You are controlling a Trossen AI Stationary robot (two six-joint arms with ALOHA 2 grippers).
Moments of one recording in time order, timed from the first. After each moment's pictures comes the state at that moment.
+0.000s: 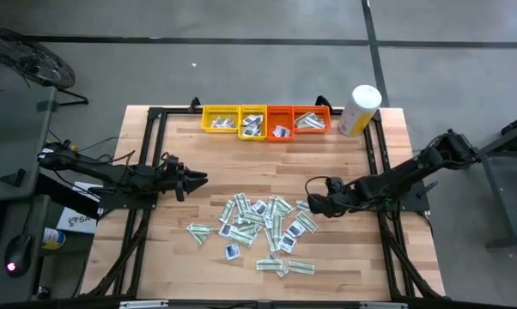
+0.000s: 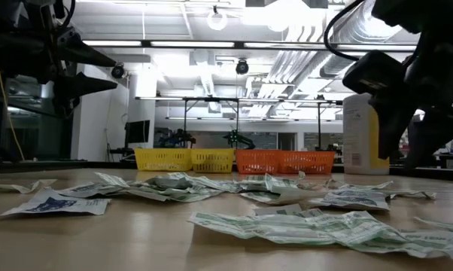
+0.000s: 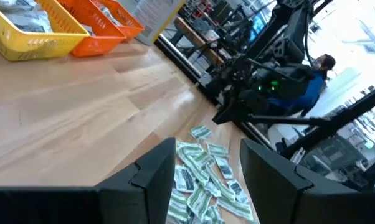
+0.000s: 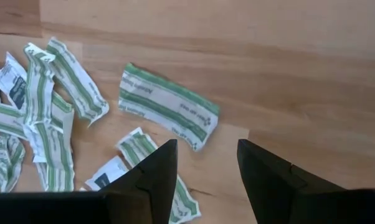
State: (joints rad) left arm -0.26 0.37 0.06 0.23 -0.44 -0.79; right arm 0.34 1.30 0.59 -0.47 0.20 1.81
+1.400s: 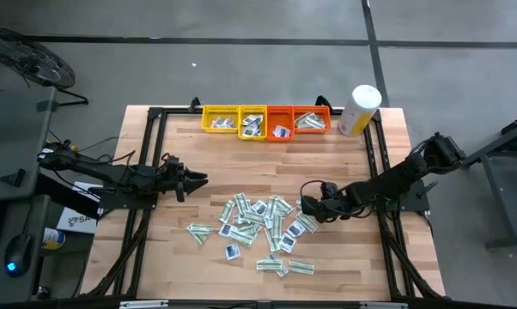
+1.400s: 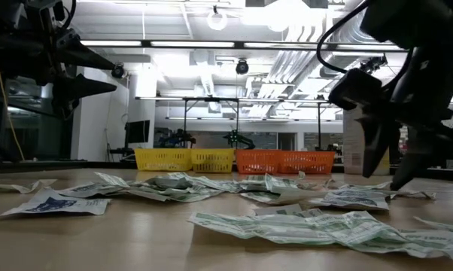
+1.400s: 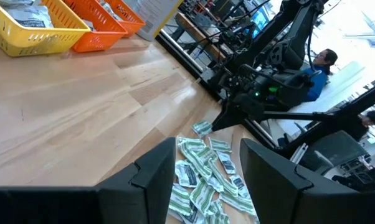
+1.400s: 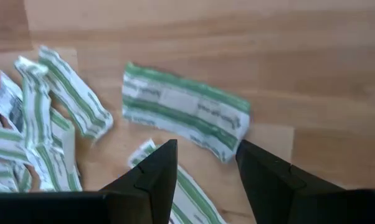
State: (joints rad) left arm -0.26 0.37 0.06 0.21 -0.43 -0.79; right arm 0.33 1.48 0.59 -0.33 0.27 1.91
